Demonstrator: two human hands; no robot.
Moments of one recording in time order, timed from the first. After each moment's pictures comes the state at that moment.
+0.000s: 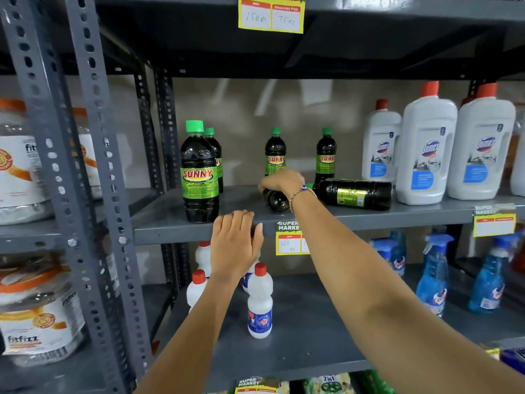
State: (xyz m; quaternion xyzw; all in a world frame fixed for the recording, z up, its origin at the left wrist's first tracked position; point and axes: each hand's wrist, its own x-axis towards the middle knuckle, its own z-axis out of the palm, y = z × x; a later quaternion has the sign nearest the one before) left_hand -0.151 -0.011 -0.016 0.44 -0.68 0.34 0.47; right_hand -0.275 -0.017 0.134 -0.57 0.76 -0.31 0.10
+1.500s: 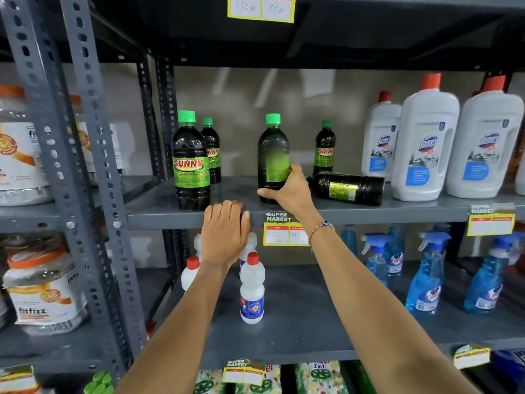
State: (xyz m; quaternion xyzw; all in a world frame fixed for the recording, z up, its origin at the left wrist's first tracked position) left_hand -0.155 -0.005 -0.013 0.48 -0.69 0.29 0.45; right_hand -0.317 -0.003 0.077 -0.61 0.59 -0.52 0.12
